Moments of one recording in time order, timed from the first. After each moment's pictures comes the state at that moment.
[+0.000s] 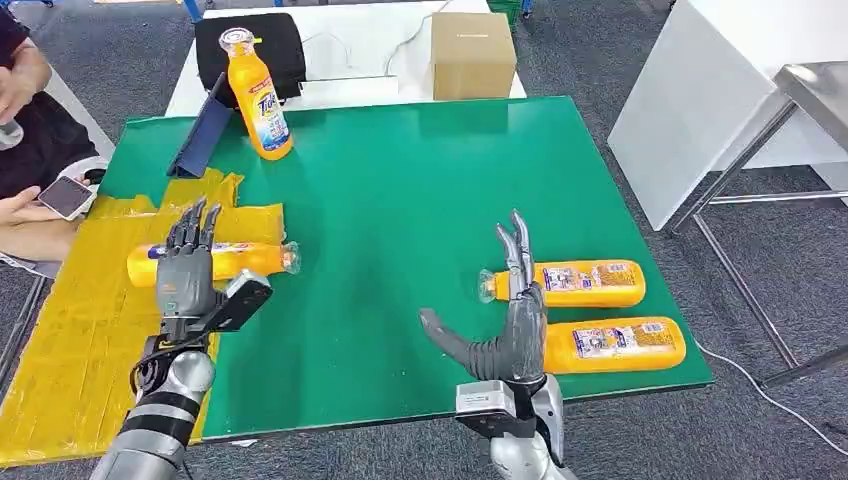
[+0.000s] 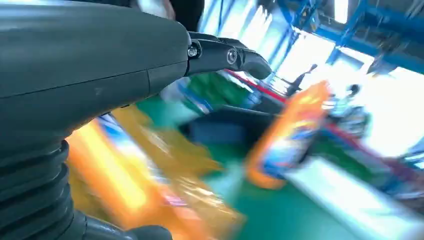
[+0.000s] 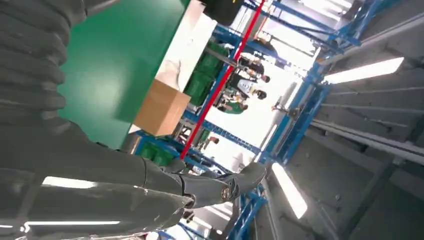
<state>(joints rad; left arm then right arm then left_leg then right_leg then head) -0.33 -0.04 0.00 -1.05 -0.70 0.60 -0.38 0.01 0.13 0.45 -1.66 0.53 -0.62 -0.52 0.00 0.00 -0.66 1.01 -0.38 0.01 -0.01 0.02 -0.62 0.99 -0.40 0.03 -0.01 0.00</state>
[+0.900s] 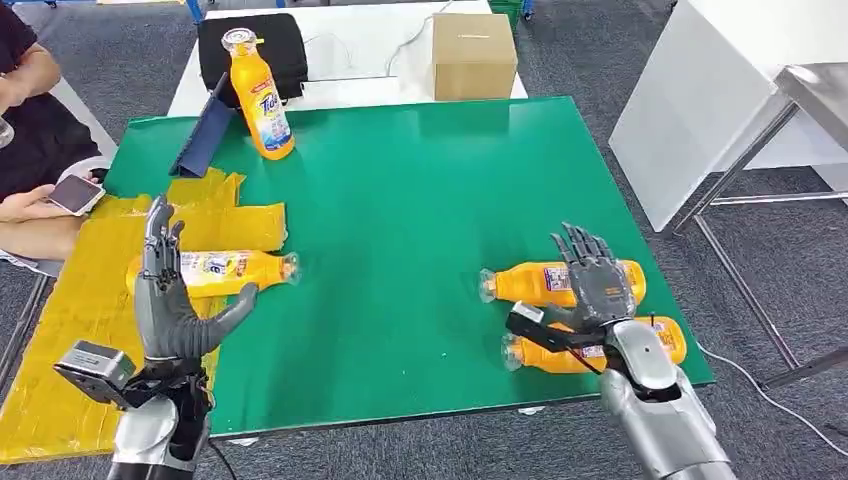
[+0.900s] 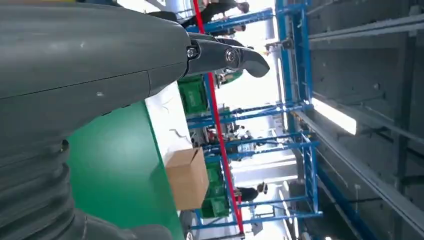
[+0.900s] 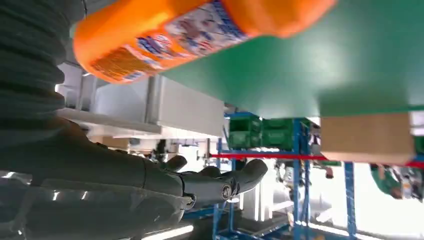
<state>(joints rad) -0.07 -0.10 -0.07 -1.59 0.00 0.14 -0.54 -0.22 -0.28 0.26 -1.25 1.12 -0.31 -0.07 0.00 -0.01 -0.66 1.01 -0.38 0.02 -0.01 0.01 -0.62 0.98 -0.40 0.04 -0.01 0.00</state>
